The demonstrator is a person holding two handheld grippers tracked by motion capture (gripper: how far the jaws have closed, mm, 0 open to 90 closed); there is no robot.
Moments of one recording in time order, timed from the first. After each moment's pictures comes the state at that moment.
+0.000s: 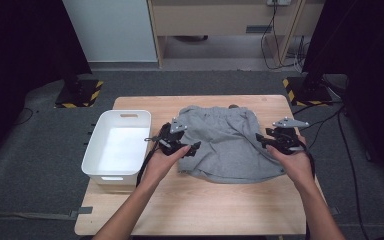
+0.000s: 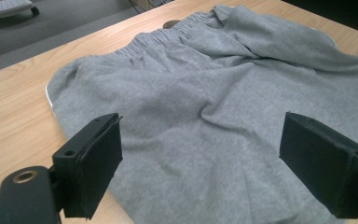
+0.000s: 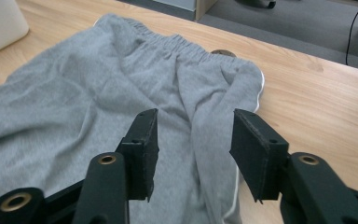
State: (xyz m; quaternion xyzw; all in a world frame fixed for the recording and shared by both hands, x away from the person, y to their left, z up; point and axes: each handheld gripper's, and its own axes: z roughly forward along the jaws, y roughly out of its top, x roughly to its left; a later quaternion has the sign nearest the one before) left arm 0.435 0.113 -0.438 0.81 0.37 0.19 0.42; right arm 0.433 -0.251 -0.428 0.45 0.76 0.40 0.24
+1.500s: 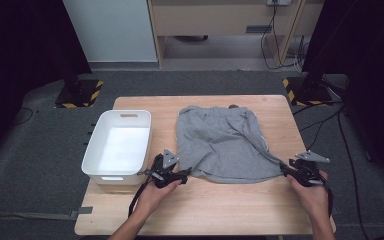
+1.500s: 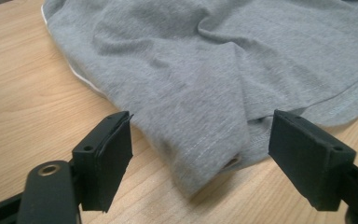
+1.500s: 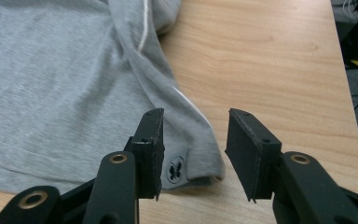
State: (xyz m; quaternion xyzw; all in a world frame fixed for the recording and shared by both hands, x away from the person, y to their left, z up) left arm 0.376 0.135 -0.504 0.80 0.39 0.21 0.40; right arm 0.378 -0.320 -0.509 0.55 0.73 0.34 0.25
